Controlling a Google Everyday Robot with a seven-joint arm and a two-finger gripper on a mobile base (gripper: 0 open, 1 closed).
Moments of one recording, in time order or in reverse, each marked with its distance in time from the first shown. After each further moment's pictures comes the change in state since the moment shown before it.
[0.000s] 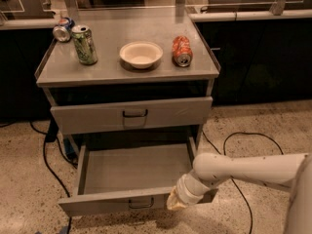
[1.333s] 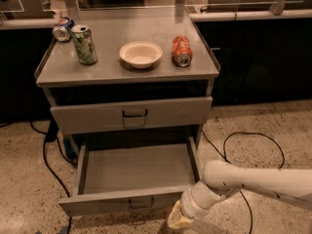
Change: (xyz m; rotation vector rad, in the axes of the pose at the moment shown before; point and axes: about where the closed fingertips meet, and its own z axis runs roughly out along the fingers) arm -0.007 0.064 -0.005 -0.156 -0.119 0.105
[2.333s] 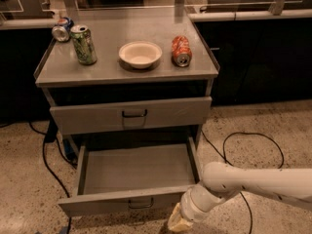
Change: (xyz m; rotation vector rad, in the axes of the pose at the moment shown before) arm -0.003 0.011 -0.004 0.003 0.028 0.056
